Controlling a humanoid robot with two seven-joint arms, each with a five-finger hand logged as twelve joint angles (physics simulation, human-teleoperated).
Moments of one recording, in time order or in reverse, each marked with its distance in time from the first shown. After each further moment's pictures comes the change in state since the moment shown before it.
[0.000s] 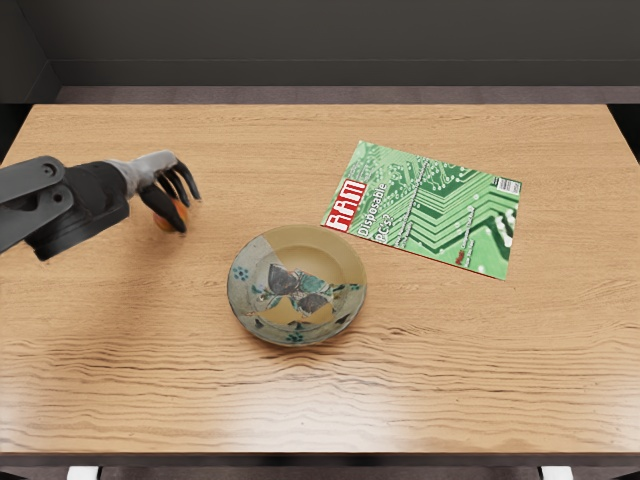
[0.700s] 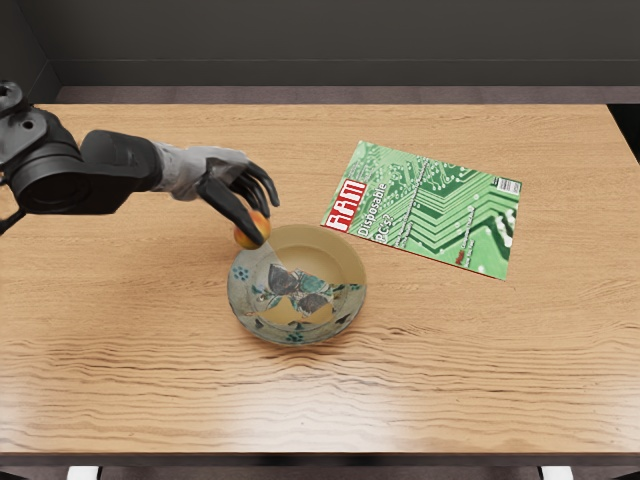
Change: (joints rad) left arm -0.025 -0.045 -0.215 -0.013 -0.423 -0.354 0.001; right arm 0.000 0.000 0.000 0.000 0.000 0.000 0.000
